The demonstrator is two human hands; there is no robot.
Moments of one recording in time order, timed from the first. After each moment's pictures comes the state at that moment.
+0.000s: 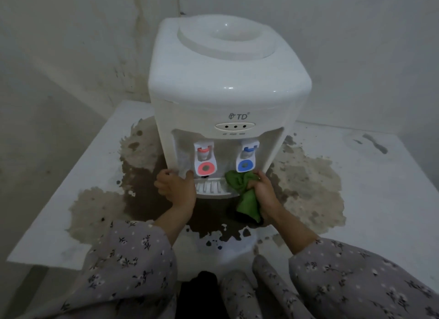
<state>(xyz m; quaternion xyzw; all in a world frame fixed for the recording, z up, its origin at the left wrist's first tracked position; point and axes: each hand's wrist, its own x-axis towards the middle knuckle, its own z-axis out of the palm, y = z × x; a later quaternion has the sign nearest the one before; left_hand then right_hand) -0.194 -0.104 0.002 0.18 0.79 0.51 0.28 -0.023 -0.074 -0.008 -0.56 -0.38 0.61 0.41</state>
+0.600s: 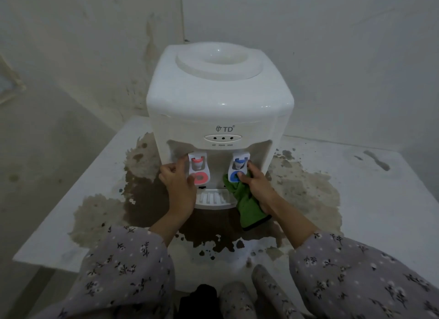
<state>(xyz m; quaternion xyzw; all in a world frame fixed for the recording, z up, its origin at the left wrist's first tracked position) -0.190 -0.102 0.008 0.49 0.72 0.48 0.09 -0.015 -0.055 0.034 -0.49 -0.52 0.60 0.35</state>
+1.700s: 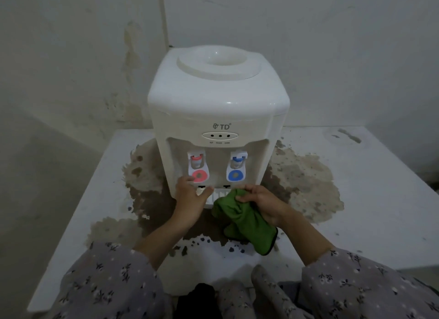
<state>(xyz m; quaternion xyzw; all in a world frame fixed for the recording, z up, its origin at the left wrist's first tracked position) -0.247 -0.132 0.024 0.49 0.65 0.43 0.40 -0.055 -0.118 0.026 -0.48 -0.39 0.72 0.32</state>
